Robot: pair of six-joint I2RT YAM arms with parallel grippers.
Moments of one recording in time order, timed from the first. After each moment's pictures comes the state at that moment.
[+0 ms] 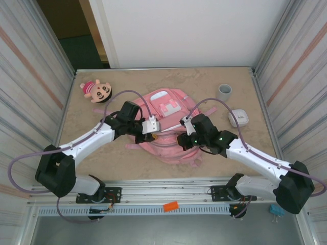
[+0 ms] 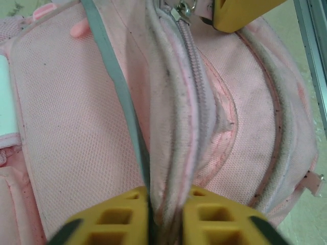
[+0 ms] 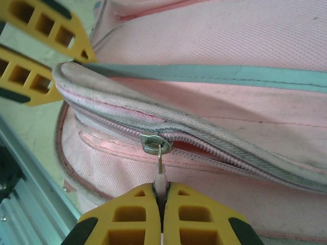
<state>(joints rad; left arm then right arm) -0.56 1.37 0.93 -0.51 0.55 0.80 0.76 1.12 0.75 -0.40 -0.21 0.36</state>
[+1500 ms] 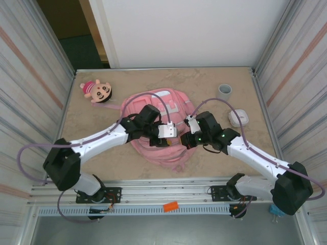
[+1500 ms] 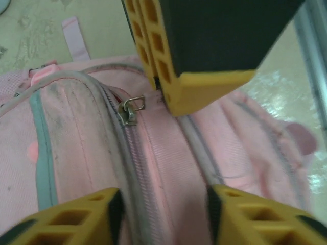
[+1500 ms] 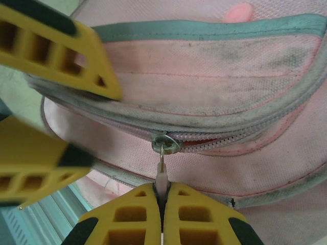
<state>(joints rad) -0.81 1.49 1.04 -0.43 0.36 0.72 0.66 1.12 0.74 -0.44 -0.33 0.35</state>
